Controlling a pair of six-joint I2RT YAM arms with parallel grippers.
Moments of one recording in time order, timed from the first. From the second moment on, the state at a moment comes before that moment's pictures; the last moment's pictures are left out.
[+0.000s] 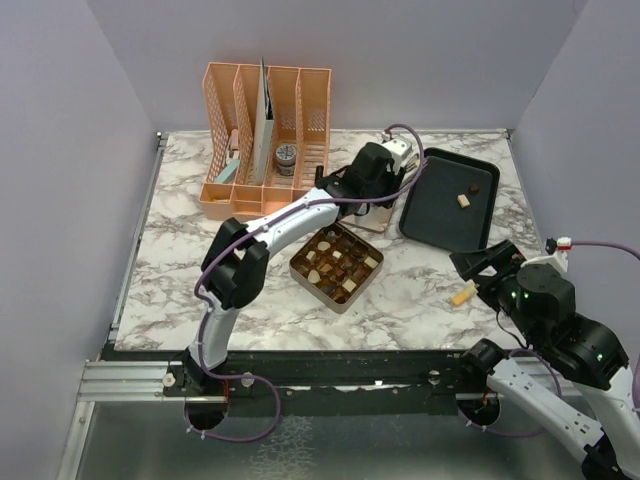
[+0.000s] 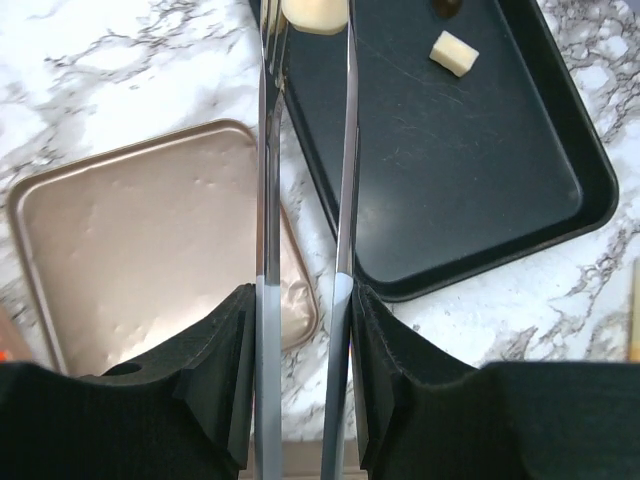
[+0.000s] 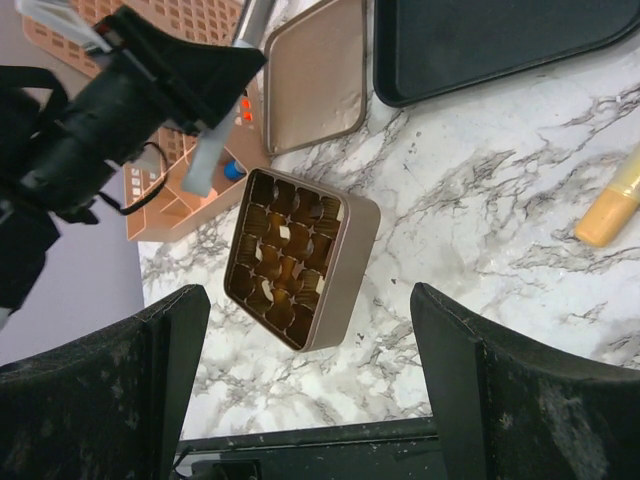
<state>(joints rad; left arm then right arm) -0.81 2.12 1.83 -0.21 0.00 -0.14 0.65 0.41 0.95 -1.01 0.47 1.08</state>
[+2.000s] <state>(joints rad) -0.78 1.23 1.23 -1.12 -0.17 -0.50 0.65 0.56 0.86 -0.85 0.39 1.05</state>
